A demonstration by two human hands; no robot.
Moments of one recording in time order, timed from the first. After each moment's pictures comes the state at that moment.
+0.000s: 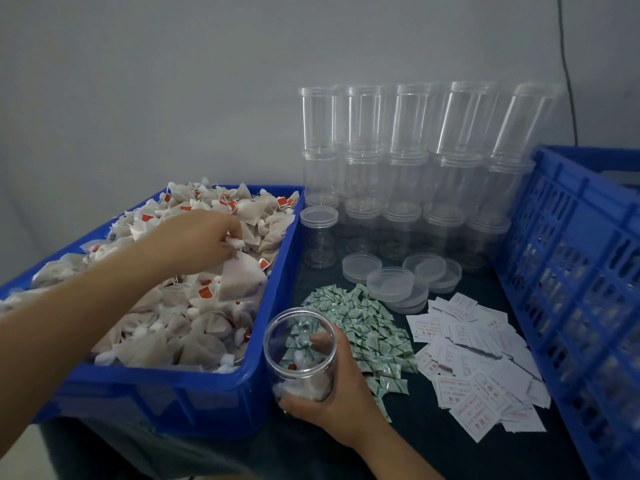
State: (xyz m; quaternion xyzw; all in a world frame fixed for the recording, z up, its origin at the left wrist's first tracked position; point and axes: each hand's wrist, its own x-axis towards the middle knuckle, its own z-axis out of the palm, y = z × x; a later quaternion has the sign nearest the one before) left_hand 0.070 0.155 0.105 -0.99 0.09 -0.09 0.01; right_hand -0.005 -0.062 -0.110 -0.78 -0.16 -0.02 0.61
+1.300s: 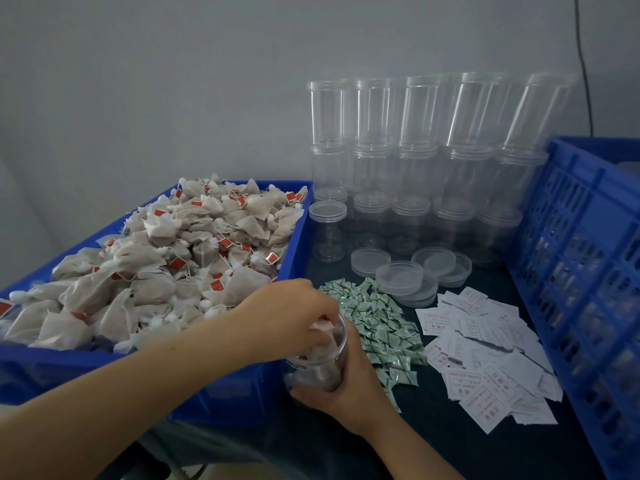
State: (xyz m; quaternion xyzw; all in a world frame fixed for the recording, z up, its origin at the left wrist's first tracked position) left_hand 0.004 0.077 0.052 -0.94 0.34 -0.05 0.00; right_hand 0.001 -0.062 -0.111 -0.74 -0.19 -0.03 0.64
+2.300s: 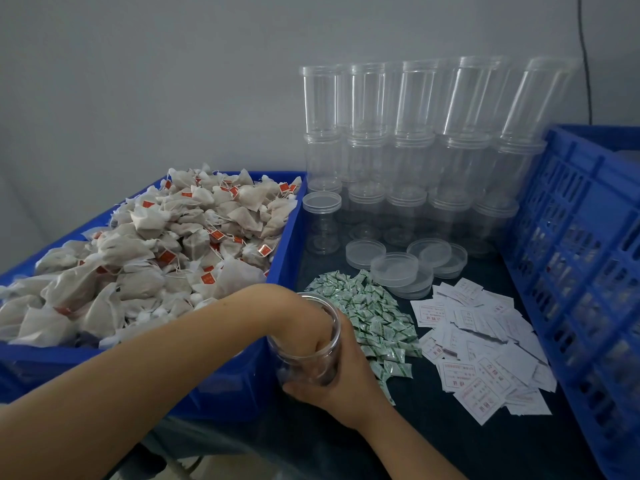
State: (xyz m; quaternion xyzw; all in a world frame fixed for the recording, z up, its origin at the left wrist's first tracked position) left_hand 0.035 0.041 0.045 -0.88 0.31 0.34 0.13; right_hand -0.005 -0.063 -0.102 -0.76 -0.18 -0.02 0.63
